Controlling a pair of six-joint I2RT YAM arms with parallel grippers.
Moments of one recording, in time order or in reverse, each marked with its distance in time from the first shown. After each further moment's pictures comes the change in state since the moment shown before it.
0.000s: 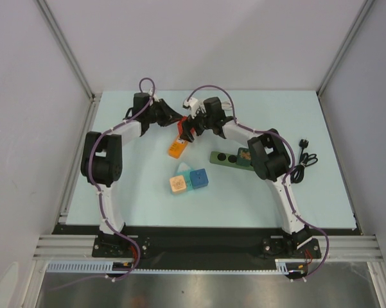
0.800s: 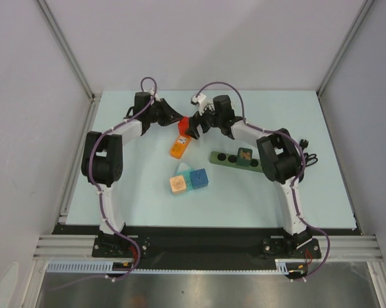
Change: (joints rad) left arm -0.010 0.004 0.023 -0.033 -0.019 0.045; right arm -0.043 -0.118 -0.152 0.119 -0.026 0.038
